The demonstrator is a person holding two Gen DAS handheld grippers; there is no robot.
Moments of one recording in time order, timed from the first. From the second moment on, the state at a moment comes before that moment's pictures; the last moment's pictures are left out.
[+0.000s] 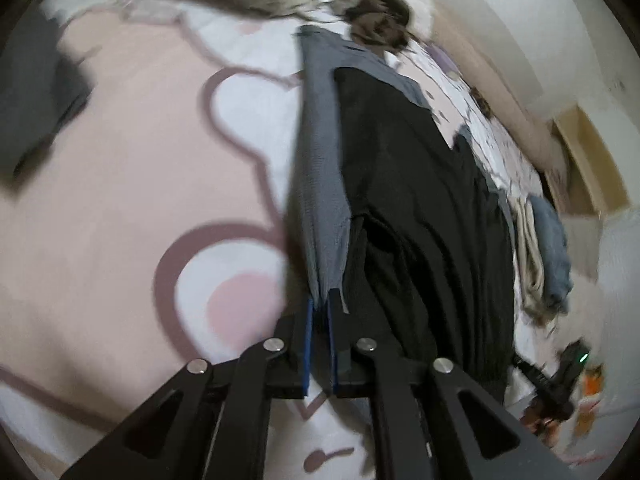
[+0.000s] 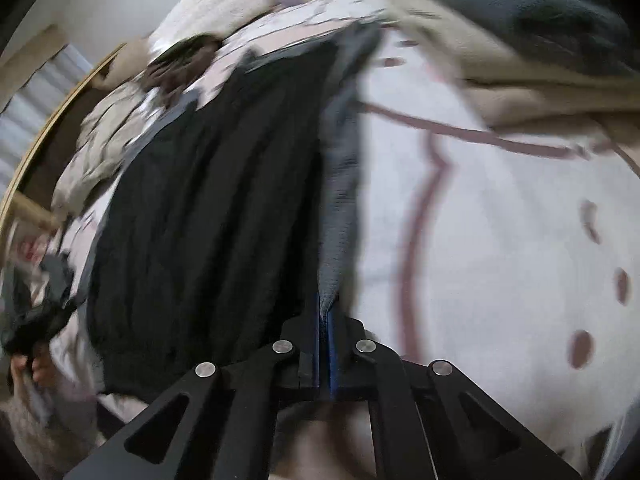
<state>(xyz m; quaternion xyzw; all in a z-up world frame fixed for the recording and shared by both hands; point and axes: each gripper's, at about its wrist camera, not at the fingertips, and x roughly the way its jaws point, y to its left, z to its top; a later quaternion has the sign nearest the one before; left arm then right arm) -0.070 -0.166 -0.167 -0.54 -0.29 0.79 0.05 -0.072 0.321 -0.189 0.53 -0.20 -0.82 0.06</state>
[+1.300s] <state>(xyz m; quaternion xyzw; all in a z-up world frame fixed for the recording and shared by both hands) 0.037 -0.071 -0.116 -0.48 -0.04 0.87 0.09 -0.015 0.307 -0.183 0.56 -0.31 -0.75 0.15</state>
